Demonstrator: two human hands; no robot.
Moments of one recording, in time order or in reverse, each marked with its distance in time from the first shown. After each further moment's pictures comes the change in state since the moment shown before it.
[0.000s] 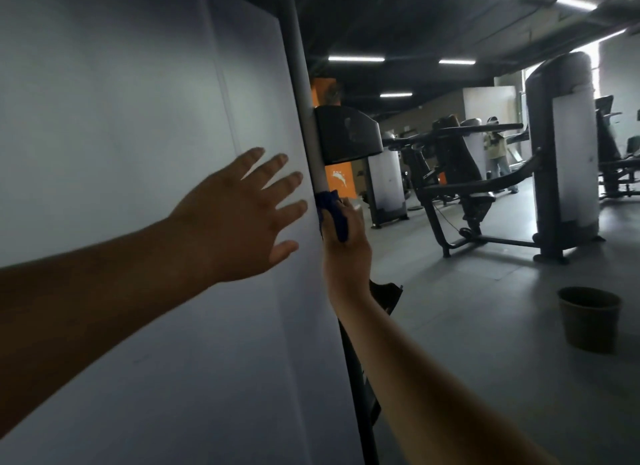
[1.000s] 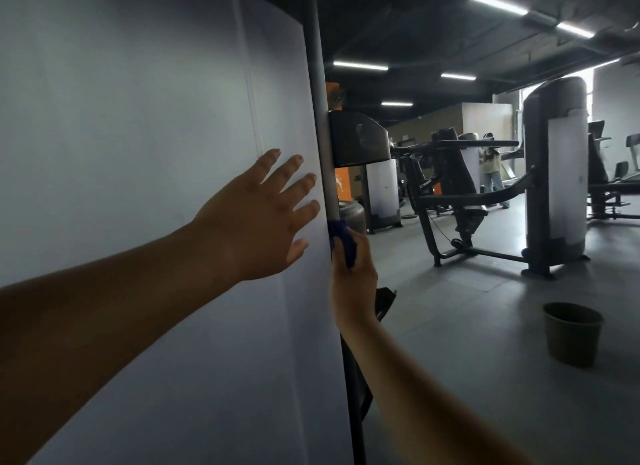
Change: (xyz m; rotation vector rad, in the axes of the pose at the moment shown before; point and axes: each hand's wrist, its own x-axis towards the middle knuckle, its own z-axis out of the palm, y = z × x) left_hand -0.002 0.012 0.008 -0.011 0.032 -0.037; right_hand -0.032 0.018 -0.013 -0.123 0.017 -0.006
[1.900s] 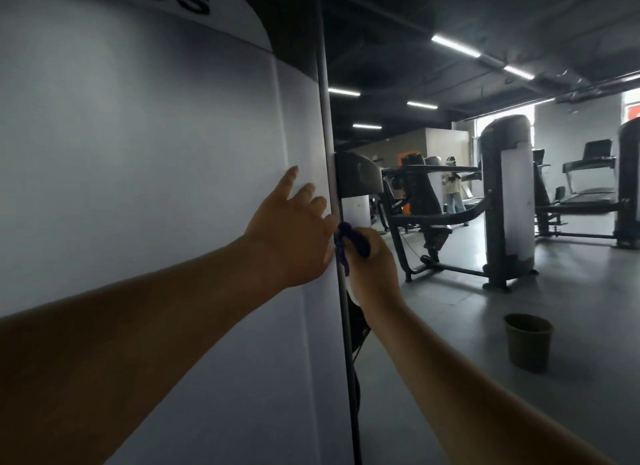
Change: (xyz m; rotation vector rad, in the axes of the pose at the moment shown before) left_hand 0.004 -0.032 -0.029 -0.258 0.127 -0.053; right_hand 0.031 -0.093 -0.019 -0.173 -0.070 0.041
